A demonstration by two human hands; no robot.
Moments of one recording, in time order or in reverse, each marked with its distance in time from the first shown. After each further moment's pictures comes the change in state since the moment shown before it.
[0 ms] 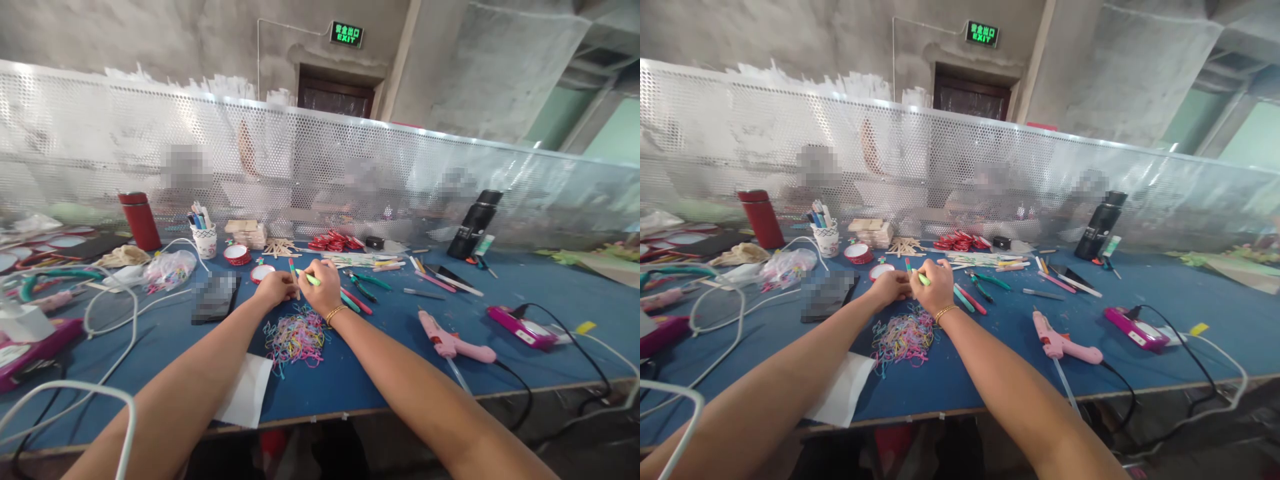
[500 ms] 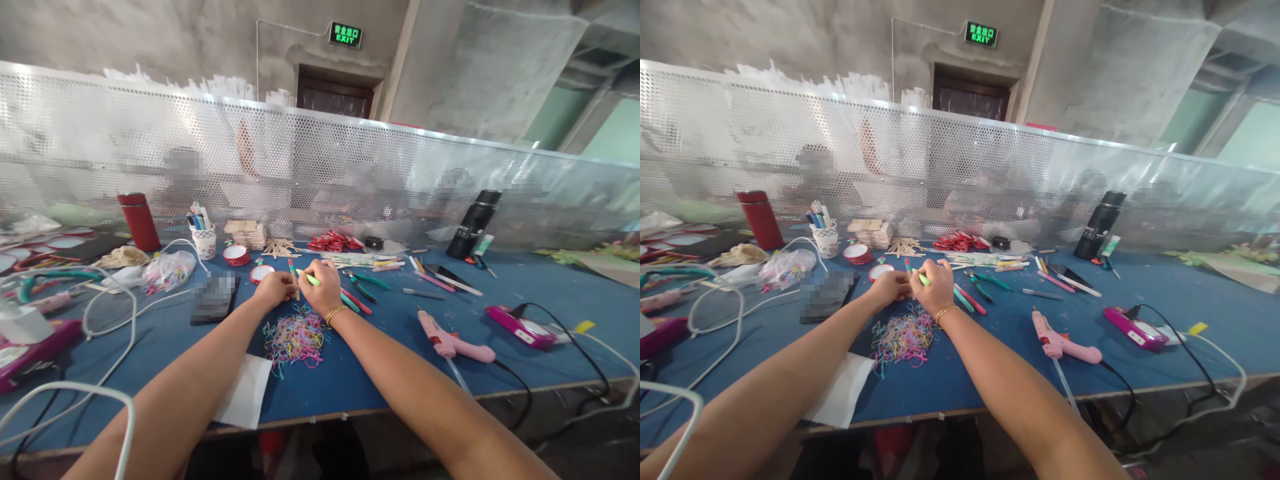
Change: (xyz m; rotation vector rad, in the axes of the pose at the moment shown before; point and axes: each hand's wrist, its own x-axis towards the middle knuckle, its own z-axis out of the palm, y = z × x) left_hand -0.002 0.003 0.001 -0.013 0.008 -0.016; right_hand 0.001 0.000 -0.001 0.002 0.004 0.003
